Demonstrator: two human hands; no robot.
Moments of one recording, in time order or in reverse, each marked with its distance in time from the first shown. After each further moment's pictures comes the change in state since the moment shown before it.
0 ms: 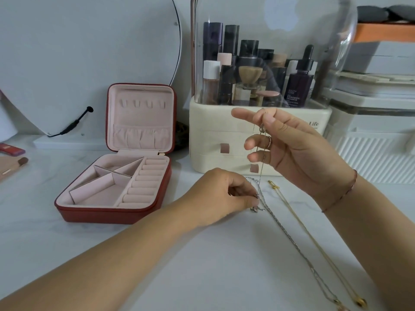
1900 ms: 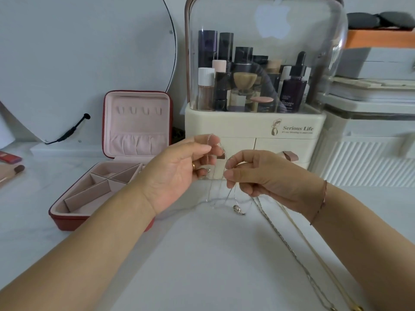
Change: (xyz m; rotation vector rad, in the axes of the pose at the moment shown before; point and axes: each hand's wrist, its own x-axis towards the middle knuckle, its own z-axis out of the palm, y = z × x) left_hand 0.002 0.010 -0.052 -0.752 0.148 -0.046; right_hand 0.002 0.023 0.000 -0.426 0.016 0.399
